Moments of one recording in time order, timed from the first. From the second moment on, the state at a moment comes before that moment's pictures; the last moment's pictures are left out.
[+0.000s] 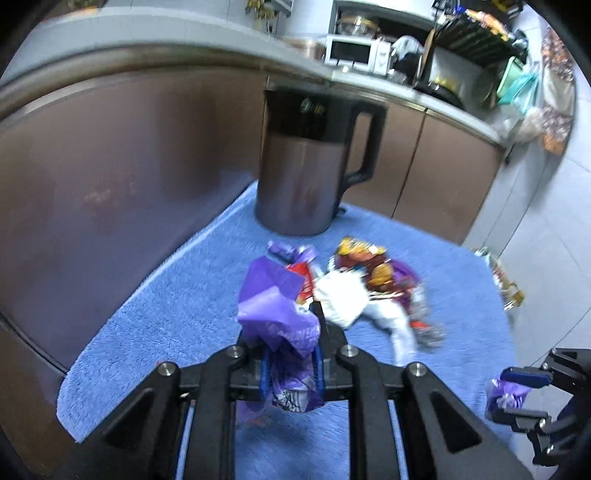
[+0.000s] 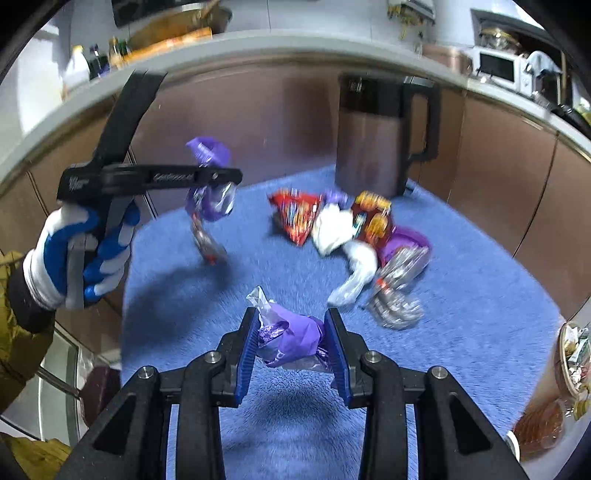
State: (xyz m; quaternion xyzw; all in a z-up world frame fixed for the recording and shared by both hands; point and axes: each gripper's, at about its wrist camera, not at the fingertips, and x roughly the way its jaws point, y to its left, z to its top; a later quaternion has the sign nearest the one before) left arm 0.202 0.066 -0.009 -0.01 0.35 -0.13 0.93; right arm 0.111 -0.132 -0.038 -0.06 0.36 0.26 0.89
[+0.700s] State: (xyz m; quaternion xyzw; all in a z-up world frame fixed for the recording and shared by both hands) left arm 0.080 -0.055 0.058 0.04 0.29 -0.21 0.93; right arm 0.002 -0.271 0.016 0.02 0.28 0.16 0.95
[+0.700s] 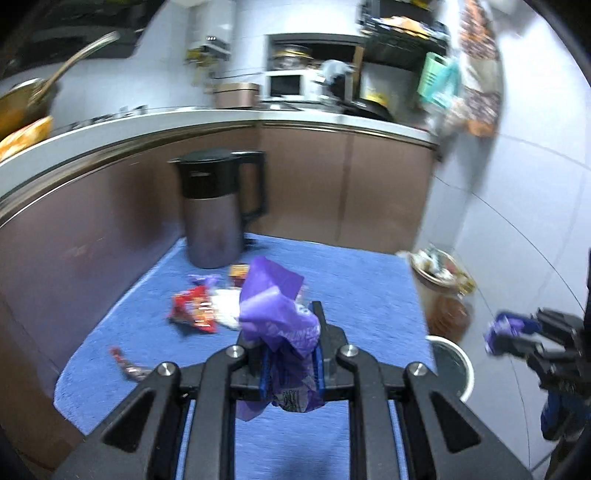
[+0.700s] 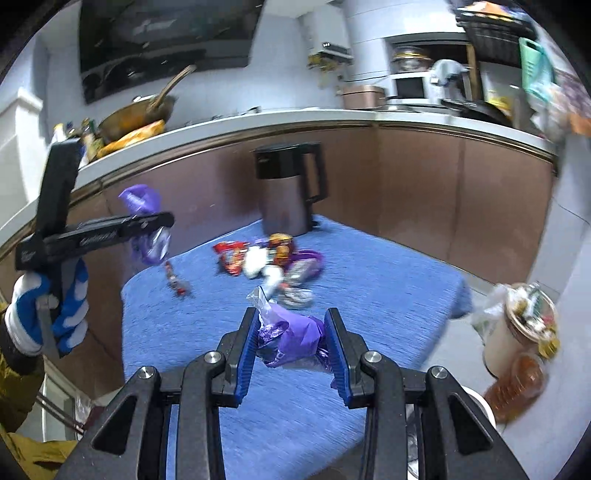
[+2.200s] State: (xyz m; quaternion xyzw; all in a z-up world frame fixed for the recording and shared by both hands) left arm 0.083 -0.354 -0.038 0.11 0.35 -0.38 0.85; right arm 0.006 -0.499 -0.107 0.17 0.36 -0.08 0.92
